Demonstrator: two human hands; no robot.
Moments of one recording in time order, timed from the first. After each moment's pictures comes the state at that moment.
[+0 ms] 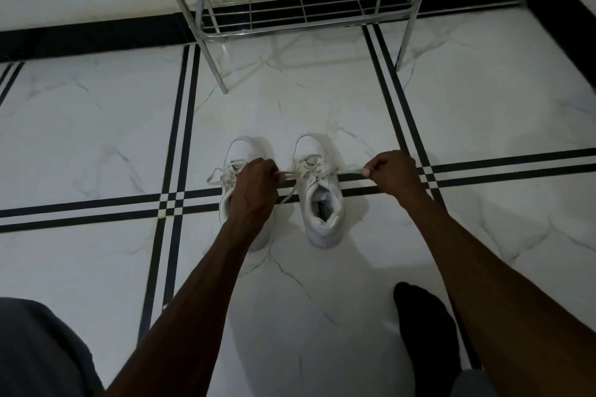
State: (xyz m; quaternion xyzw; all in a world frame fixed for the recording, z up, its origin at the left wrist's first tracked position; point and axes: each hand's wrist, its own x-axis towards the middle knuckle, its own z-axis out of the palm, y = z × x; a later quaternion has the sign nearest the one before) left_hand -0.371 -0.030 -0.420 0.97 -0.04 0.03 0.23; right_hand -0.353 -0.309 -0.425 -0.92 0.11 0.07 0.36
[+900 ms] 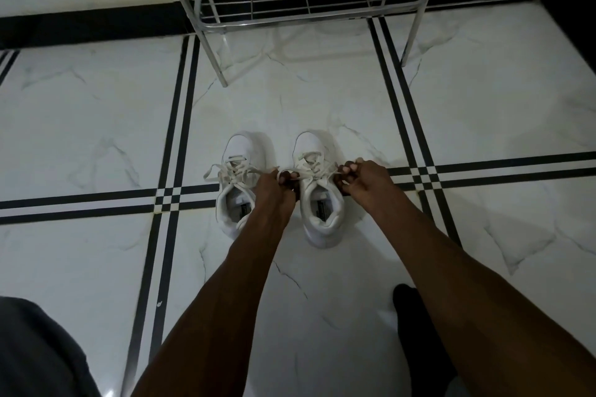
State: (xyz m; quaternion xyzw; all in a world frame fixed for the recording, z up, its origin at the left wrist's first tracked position) left_hand -0.358 -0.079 -0.450 0.31 0.39 -0.10 0.86; right_hand -0.346 -0.246 -0.427 -0.32 0.42 0.12 0.84
